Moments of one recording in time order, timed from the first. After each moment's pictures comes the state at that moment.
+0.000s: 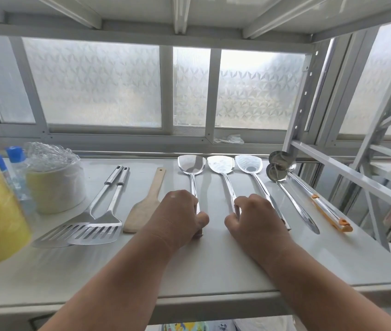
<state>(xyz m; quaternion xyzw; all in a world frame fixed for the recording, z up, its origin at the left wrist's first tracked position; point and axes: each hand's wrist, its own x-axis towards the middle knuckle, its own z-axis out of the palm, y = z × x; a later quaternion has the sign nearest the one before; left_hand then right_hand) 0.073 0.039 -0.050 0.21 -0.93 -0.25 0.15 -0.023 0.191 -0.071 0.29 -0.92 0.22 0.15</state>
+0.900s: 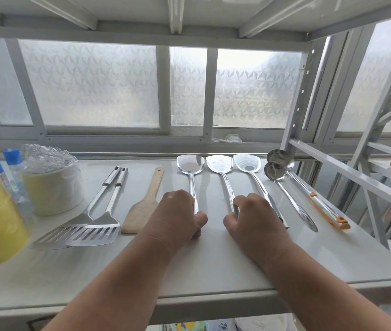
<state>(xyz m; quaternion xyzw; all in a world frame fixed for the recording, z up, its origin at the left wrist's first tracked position) 0.078 0.046 -0.045 0.24 -0.93 -0.22 0.16 -0.015 0.192 -0.068 0.26 -0.93 0.22 0.11</state>
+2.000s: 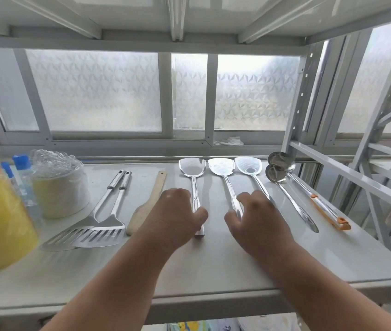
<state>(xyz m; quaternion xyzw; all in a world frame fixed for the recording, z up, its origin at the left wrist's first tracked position) 0.086 0.040 -0.039 0.24 -0.93 -0.20 0.19 -0.014 0.197 -0.068 0.28 -0.91 0.24 0.18</state>
